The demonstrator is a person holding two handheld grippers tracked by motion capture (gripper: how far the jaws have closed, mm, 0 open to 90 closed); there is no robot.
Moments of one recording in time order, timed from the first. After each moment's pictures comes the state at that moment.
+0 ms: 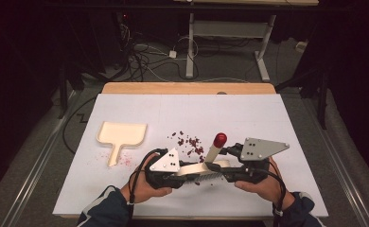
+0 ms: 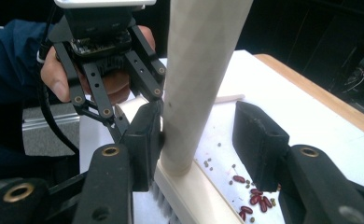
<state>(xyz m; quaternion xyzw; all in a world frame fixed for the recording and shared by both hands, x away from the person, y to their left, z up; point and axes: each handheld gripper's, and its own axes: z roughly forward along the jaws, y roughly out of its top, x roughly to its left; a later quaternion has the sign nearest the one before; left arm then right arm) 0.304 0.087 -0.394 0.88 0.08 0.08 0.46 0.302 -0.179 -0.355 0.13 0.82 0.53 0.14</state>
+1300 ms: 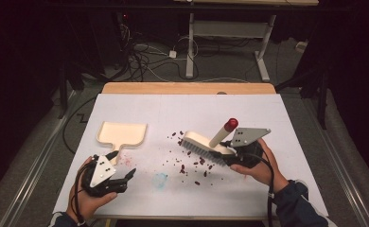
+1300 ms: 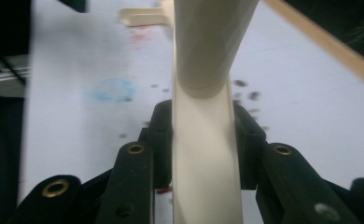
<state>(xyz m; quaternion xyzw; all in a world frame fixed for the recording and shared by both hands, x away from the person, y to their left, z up) 0.271 0.232 -0.434 0.82 0.31 0.30 0.38 0.355 -0.183 -0.379 0.15 0.88 0.43 0.16</state>
